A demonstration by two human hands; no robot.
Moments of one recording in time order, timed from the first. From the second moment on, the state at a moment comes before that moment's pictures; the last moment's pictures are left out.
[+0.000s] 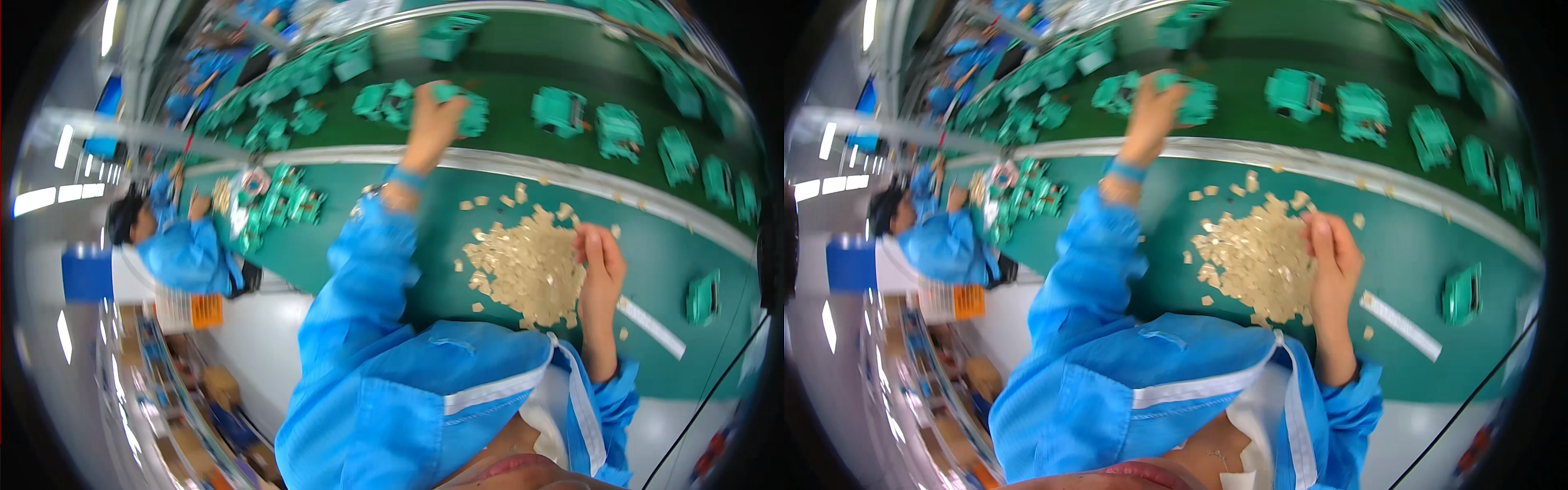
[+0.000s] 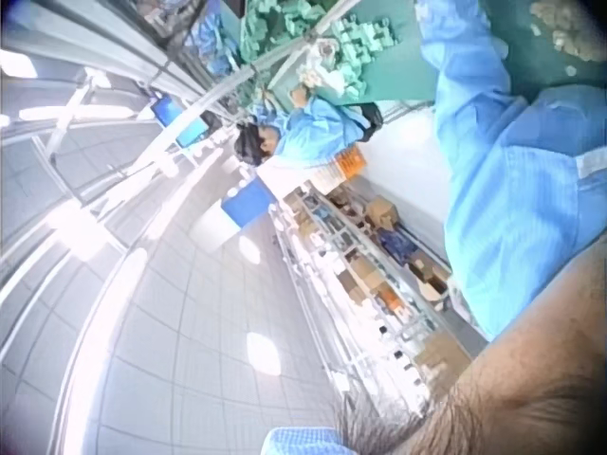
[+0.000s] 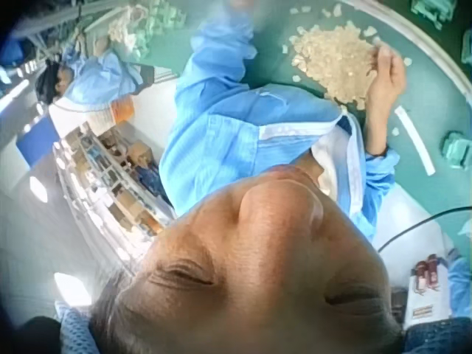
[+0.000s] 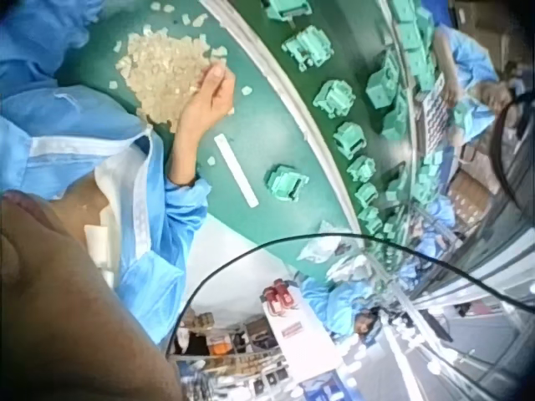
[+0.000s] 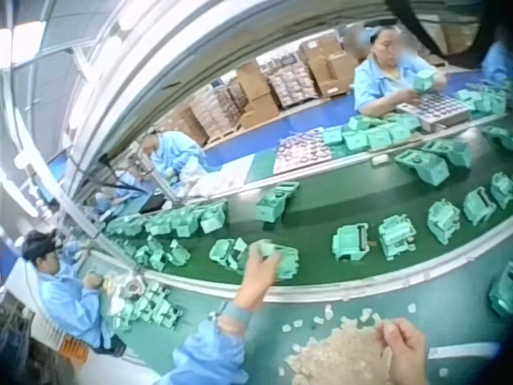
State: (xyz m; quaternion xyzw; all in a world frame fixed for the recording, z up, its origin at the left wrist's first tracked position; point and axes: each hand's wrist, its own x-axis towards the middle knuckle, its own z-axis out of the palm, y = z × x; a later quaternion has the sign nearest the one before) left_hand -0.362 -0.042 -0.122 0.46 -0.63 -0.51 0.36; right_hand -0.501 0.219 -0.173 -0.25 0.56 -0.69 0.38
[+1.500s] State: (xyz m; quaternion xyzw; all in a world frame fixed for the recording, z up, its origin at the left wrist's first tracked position) left_hand -0.246 0.105 -0.087 0.43 -0.82 -0.30 0.22; right_hand -0.425 0.179 -0.128 -0.47 0.50 -0.56 0.45
